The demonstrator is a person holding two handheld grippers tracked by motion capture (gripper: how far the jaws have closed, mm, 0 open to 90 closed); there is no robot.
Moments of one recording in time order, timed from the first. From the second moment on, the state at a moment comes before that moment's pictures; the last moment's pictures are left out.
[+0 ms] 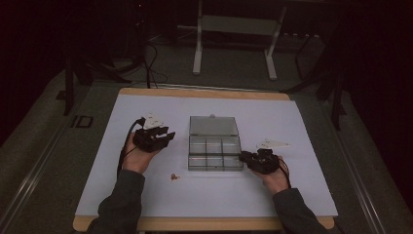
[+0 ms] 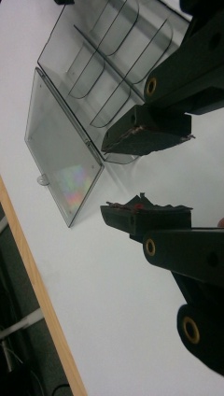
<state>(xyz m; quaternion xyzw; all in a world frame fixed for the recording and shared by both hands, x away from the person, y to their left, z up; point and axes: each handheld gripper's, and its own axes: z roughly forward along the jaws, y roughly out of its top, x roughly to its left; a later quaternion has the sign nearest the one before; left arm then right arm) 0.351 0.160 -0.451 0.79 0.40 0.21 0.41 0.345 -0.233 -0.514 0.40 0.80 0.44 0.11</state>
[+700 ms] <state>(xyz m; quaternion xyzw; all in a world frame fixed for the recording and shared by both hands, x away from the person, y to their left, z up) 0.336 0.185 -0.434 0.81 0.39 0.19 0.38 0.345 -0.233 -0.514 0.40 0.80 0.44 0.11</state>
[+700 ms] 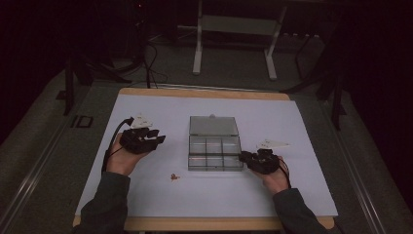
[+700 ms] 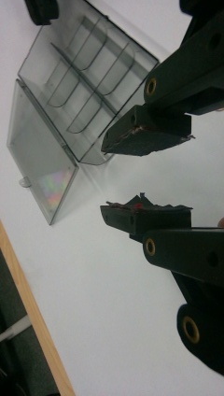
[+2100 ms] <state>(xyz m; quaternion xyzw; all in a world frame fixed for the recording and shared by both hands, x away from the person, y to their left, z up) 0.320 0.166 -0.427 0.90 0.32 0.12 0.28 0.345 -0.233 -0.514 0.40 0.80 0.44 0.11</state>
